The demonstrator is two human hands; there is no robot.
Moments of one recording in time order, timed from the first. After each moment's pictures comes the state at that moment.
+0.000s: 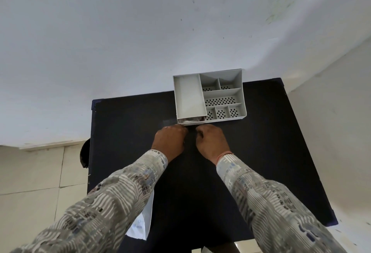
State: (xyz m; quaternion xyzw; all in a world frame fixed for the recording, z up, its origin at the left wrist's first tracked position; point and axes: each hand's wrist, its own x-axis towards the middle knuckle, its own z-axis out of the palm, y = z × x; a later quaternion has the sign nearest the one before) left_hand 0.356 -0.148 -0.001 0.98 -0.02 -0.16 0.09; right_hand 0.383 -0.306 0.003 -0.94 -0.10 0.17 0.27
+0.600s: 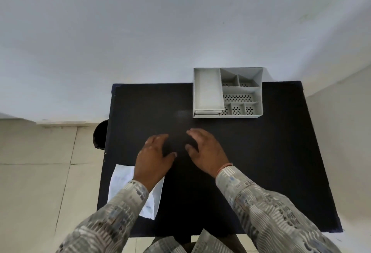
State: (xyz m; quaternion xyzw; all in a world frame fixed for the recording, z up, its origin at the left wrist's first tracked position) left_hand 0.231 -0.102 0.017 0.91 0.25 -0.12 0.30; right_hand 0.322 -0.276 0.006 -0.90 -0.22 0.25 0.28
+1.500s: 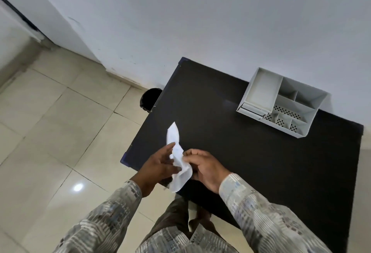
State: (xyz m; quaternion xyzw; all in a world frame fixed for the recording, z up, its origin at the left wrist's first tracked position) left_hand 0.046 -0.139 0.028 0.57 0.44 -0.10 0.69; right_hand 0.198 -0.267 0.017 -0.55 -0.01 0.66 0.51
